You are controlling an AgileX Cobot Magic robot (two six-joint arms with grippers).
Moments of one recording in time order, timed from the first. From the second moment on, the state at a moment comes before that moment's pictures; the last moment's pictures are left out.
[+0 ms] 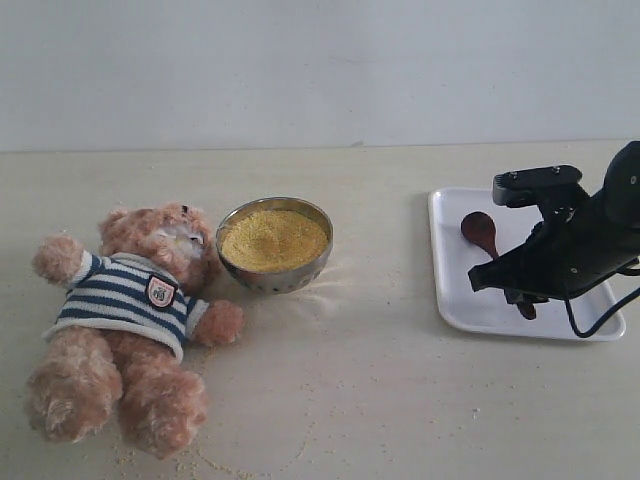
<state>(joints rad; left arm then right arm) 0.15 0.00 0.00 -0.68 0.24 0.70 0.21 1.84 -0.89 0.28 0.27 -0.29</state>
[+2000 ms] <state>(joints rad) 0.15 0.00 0.00 -0.69 0.24 0.70 0.21 0.62 -0.26 0.29 -0.41 -0.03</state>
